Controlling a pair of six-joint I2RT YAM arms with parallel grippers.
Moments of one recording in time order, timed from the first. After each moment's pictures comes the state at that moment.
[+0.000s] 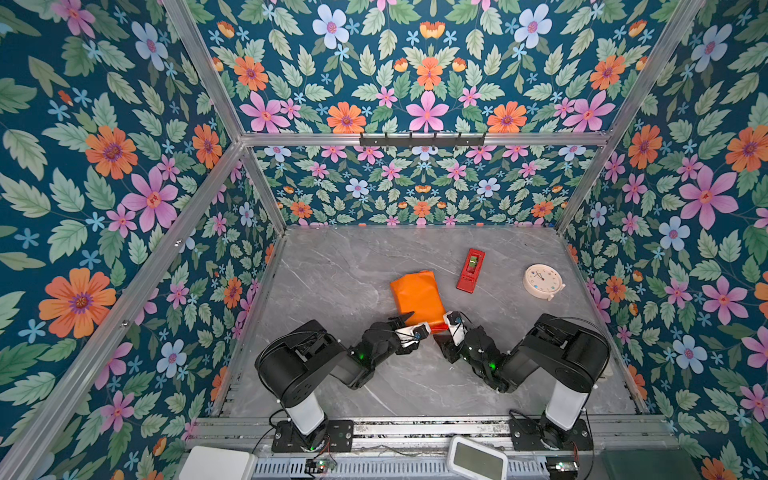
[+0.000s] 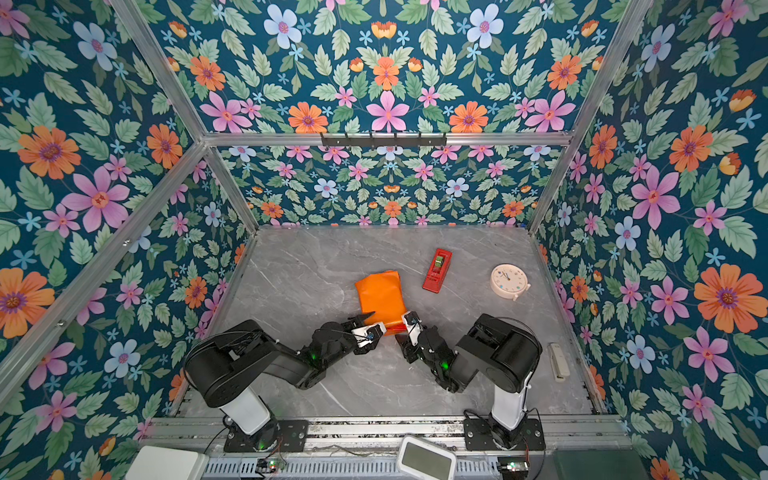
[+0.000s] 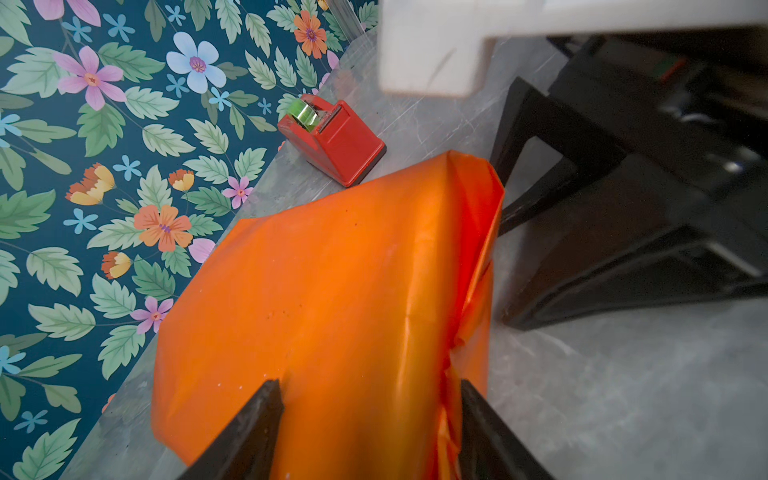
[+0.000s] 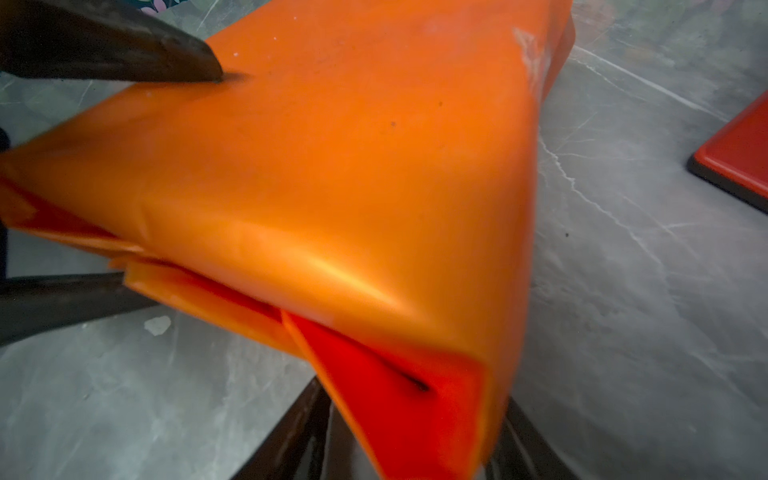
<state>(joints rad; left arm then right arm) -0.81 1.69 0.32 1.08 0.01 0.65 0.79 1.80 0.31 1.04 0.12 0.17</state>
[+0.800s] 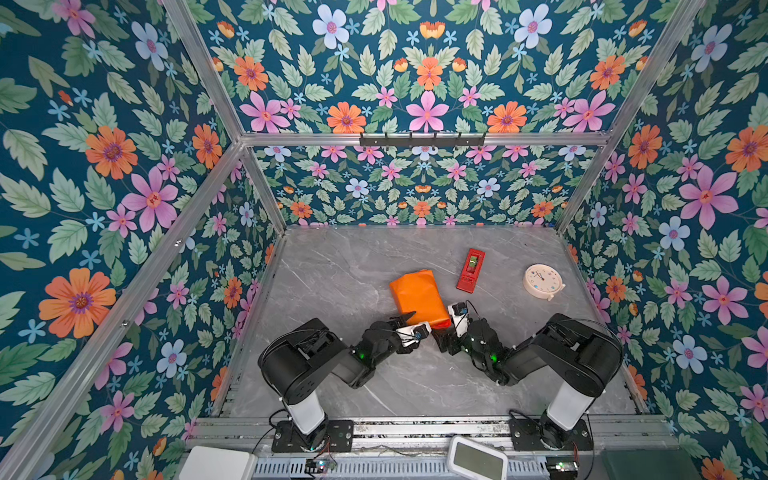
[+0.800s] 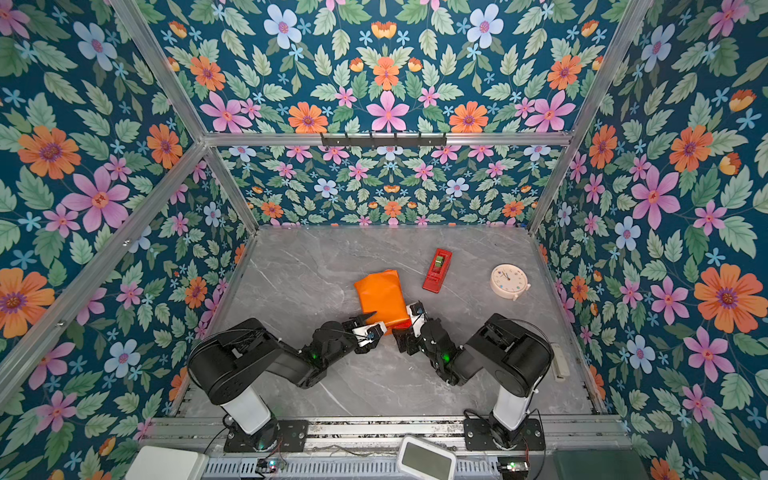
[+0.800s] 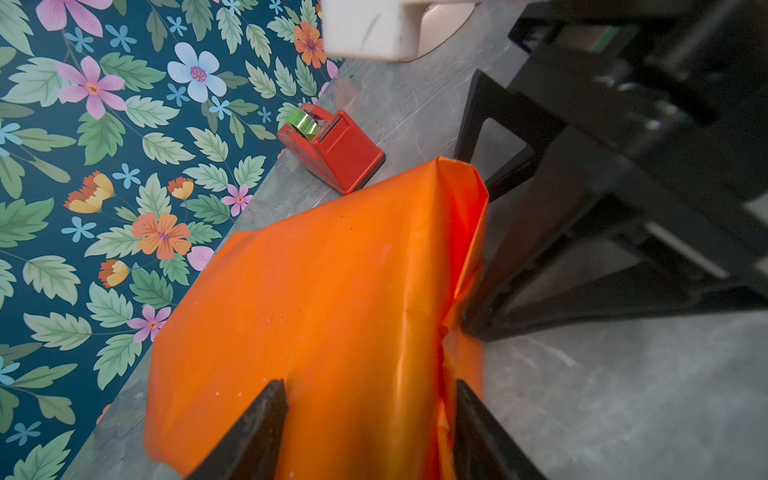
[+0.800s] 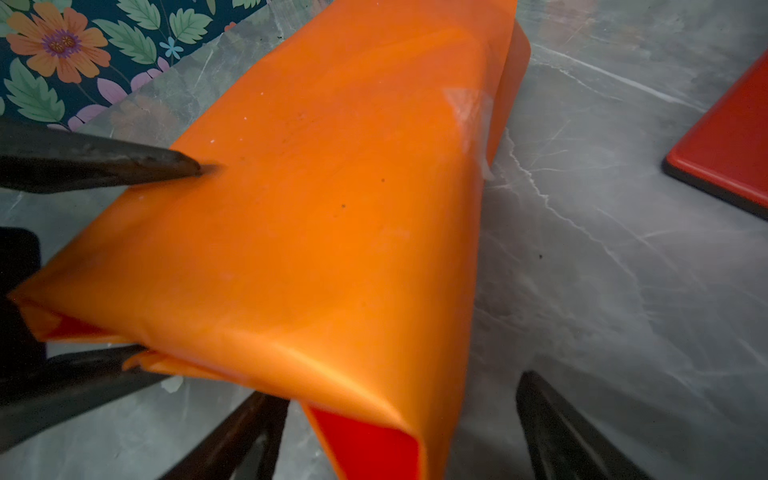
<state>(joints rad) -0.81 1.71 0.33 1.10 0.03 0.65 0.73 1.74 0.35 0.96 0.06 0.28</state>
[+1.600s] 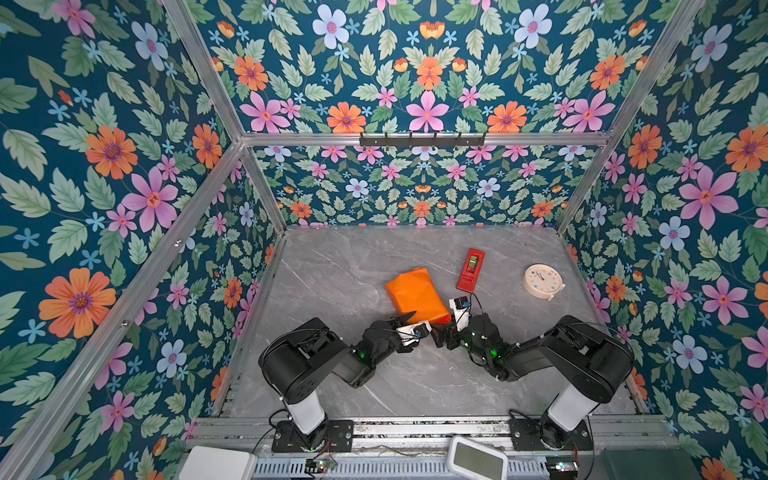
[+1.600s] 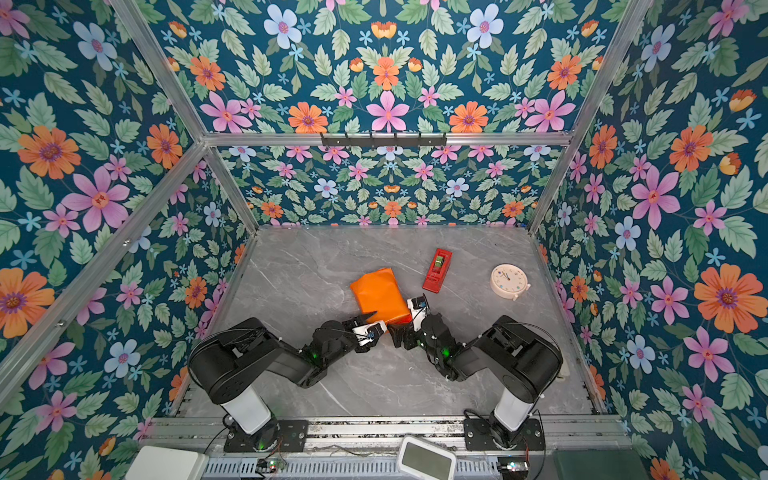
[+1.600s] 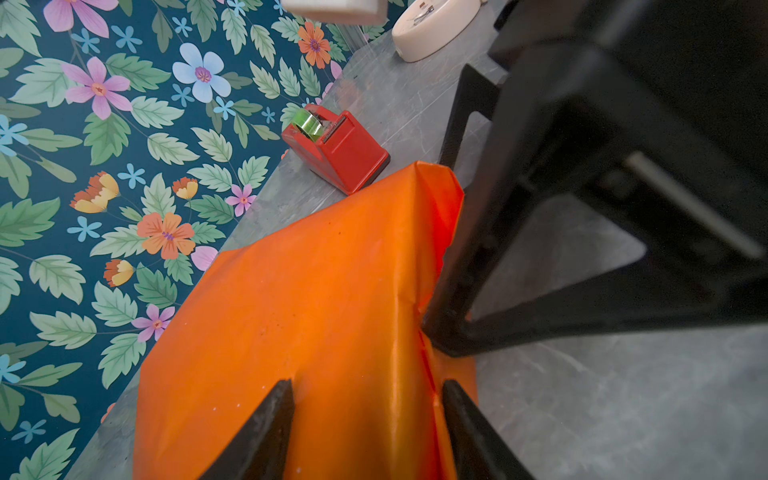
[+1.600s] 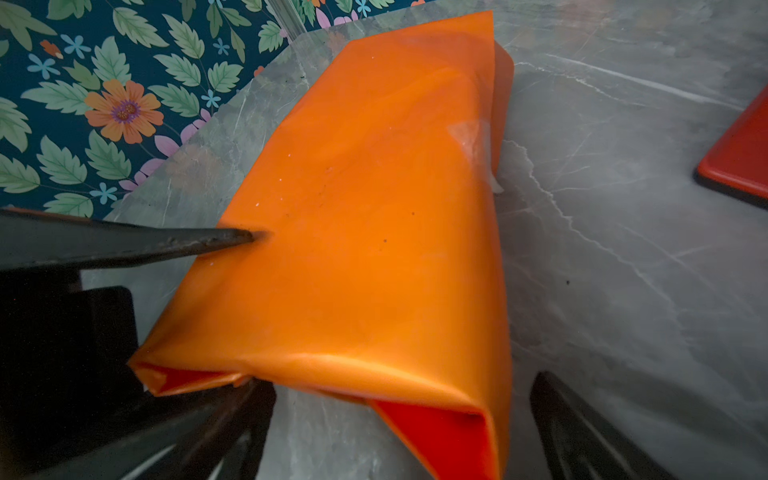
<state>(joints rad) -0.81 1.72 0.34 1.10 0.02 0.65 0.72 1.69 0.38 0.91 -0.01 0.39</state>
